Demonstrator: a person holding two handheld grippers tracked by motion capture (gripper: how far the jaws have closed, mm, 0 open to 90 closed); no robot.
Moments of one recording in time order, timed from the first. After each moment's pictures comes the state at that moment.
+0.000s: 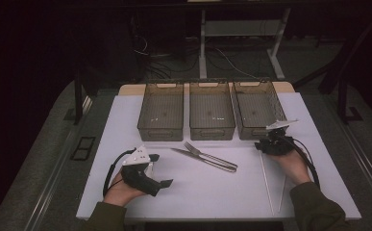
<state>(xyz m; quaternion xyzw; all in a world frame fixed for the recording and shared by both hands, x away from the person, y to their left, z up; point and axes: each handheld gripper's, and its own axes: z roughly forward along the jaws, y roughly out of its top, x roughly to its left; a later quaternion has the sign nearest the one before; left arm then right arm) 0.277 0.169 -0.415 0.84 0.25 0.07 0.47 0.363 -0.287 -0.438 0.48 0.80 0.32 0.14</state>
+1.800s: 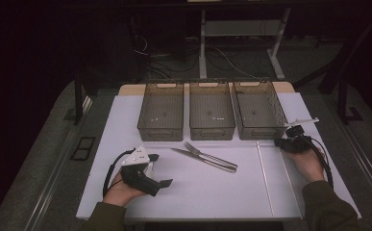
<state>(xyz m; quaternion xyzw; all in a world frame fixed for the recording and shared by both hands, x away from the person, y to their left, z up) 0.277 0.171 -0.416 0.84 0.25 0.07 0.48 0.370 -0.338 -0.445 0.53 0.78 0.29 0.16</state>
